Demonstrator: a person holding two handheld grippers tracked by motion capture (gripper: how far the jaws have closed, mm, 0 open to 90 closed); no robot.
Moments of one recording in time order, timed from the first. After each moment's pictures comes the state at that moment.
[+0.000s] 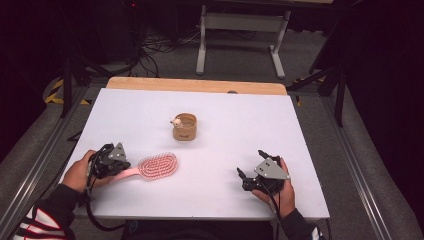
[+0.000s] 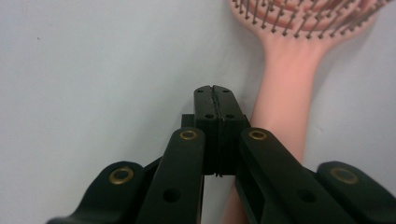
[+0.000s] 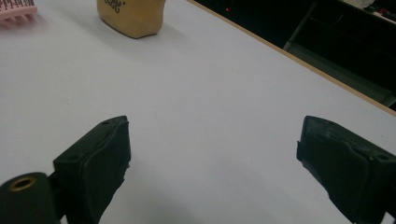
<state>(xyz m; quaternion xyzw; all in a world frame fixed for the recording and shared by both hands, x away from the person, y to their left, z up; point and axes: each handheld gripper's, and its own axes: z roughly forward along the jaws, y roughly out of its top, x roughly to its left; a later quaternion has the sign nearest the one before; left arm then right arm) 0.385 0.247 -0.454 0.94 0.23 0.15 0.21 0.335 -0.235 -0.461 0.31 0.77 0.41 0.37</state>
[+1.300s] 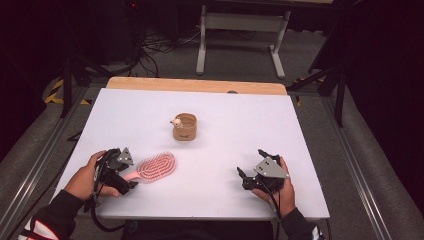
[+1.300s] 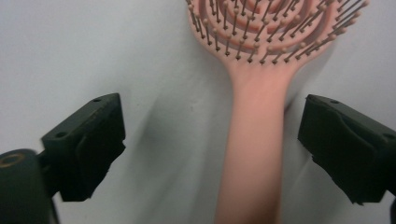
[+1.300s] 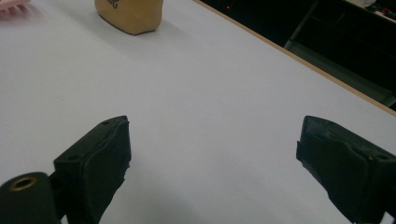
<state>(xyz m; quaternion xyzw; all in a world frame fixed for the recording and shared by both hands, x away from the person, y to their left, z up) 0.378 0.225 -0.454 0.94 0.25 0.11 0.19 0.338 -0.235 -0.462 0.31 0.78 0.40 0.37</state>
